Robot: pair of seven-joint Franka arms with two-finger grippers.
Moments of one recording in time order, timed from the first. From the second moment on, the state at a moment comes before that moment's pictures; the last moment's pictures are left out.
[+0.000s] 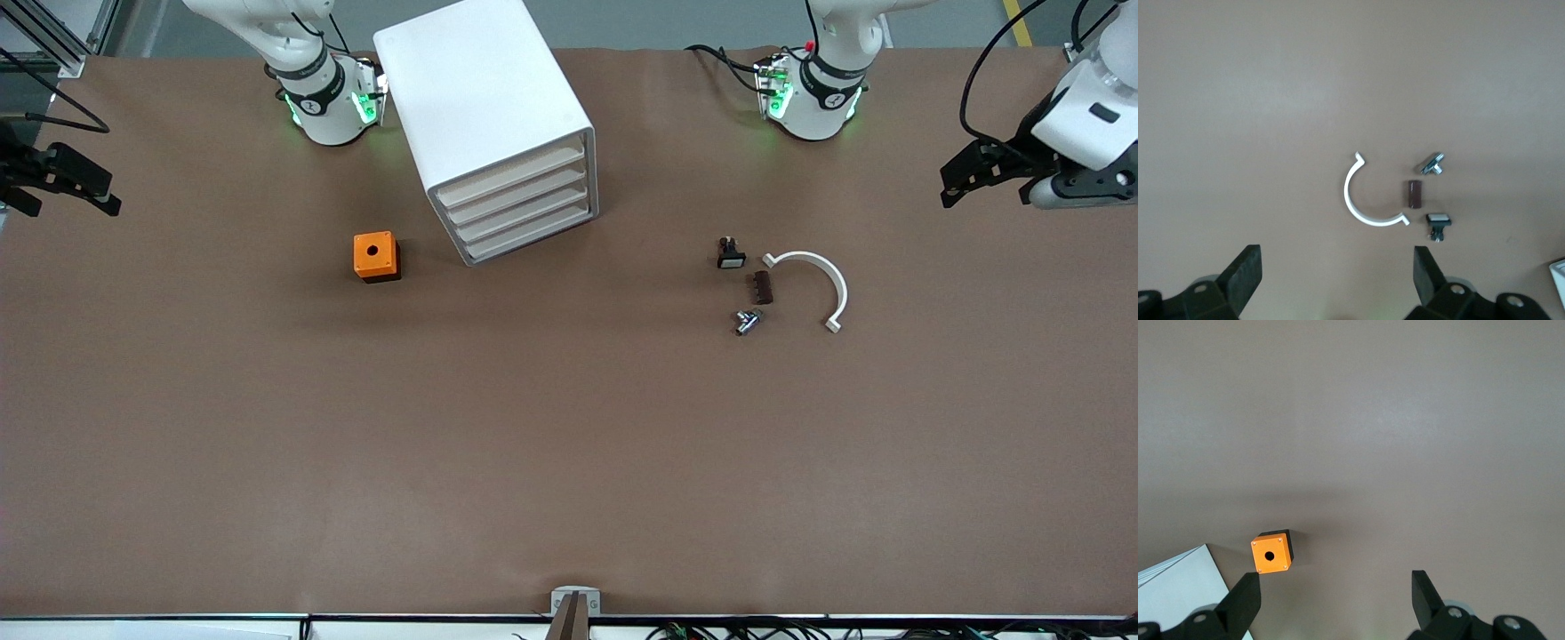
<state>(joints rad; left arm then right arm) 0.17 -0.20 -0.24 -1.79 -0.02 1.63 -0.06 -0.05 -0.13 -0.03 -1.69 0.00 1.56 -0.07</state>
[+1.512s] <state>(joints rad) 0.05 0.03 -0.07 -1.54 -0.02 1.58 -0.06 -0.04 -0.14 -0.05 -1.71 0.02 1.57 -0.07</state>
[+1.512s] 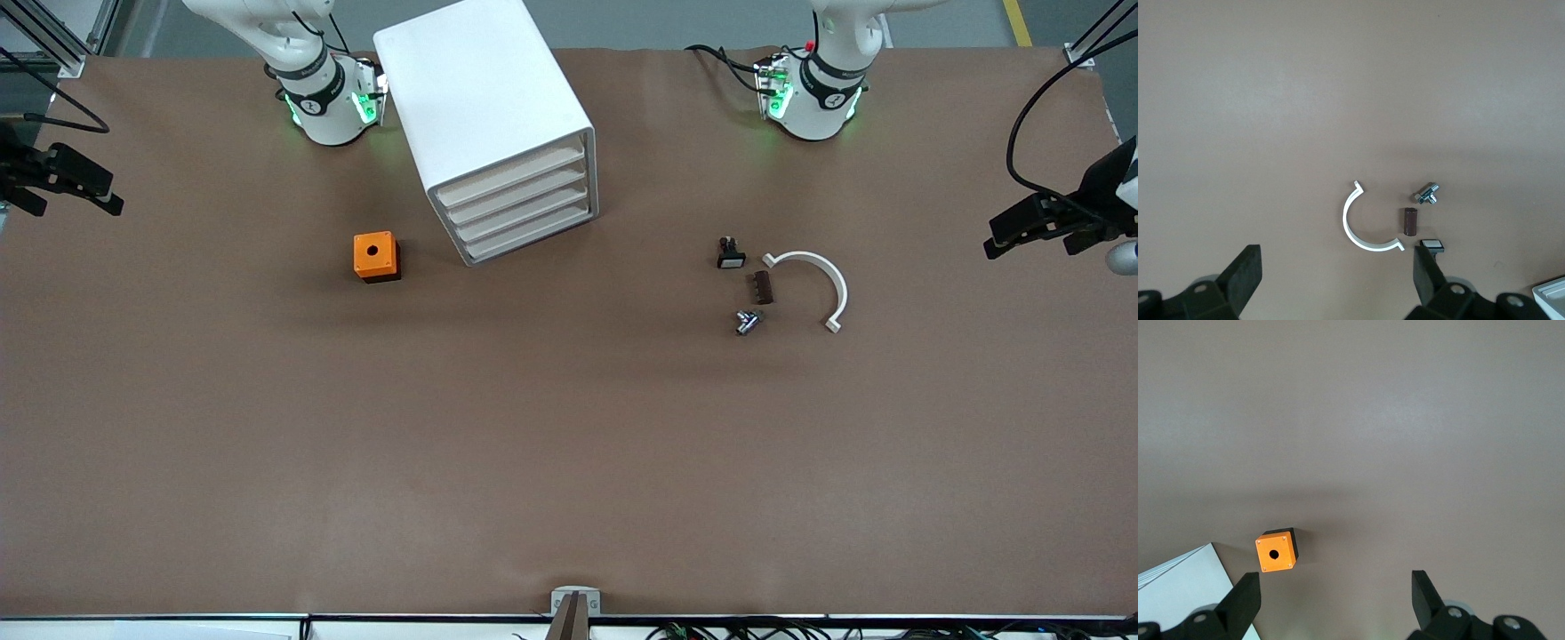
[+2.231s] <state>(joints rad) 0.01 0.04 -0.04 -1.54 -0.02 1.57 -0.06 -0.04 -0.15 -0.05 -1.72 0.02 1.57 -0.07</state>
